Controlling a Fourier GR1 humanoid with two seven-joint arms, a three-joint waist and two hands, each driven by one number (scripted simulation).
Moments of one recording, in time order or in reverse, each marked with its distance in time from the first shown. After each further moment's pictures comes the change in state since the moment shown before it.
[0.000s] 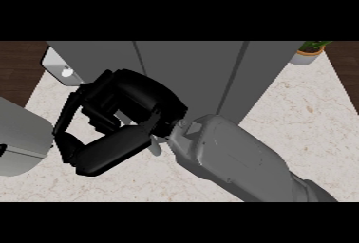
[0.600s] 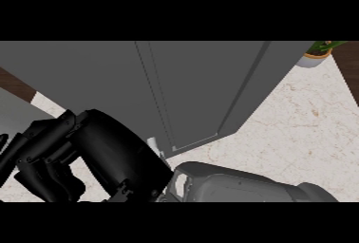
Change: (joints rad) left arm -0.066 0.032 -0.086 0.051 -0.004 0.024 -0.045; right arm -0.023 0.015 0.158 -0.256 0.148 -0.429 0.063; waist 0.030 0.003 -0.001
